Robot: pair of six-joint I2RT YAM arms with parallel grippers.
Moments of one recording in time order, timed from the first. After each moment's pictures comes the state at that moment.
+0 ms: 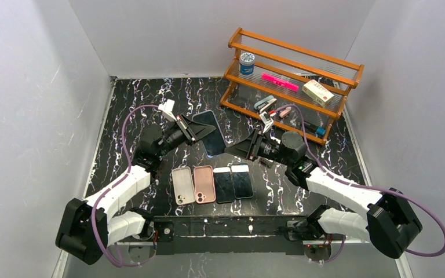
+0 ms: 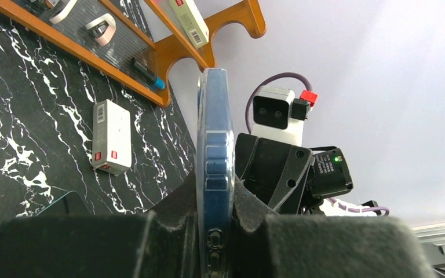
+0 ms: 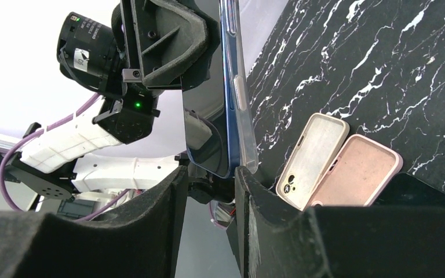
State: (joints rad) left arm -0.44 1.10 0.57 0.58 0.50 -1.16; right arm 0.74 1.10 0.55 0.55 -0.48 1.04
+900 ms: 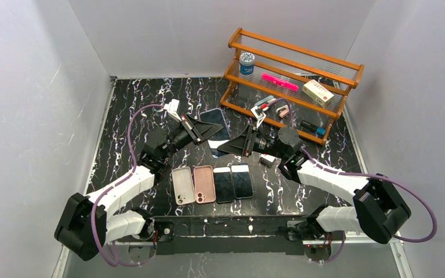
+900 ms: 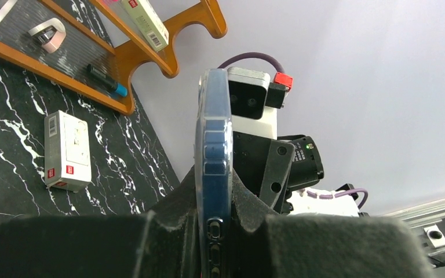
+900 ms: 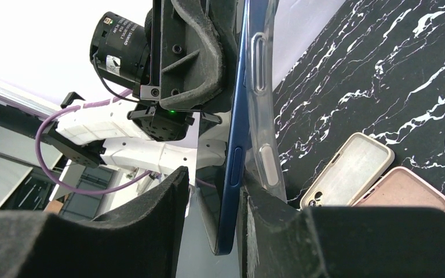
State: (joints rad) left arm -0.55 1.13 0.57 0.72 0.42 -1.23; right arm 0.74 1.25 0.61 0.78 -0.61 1.07
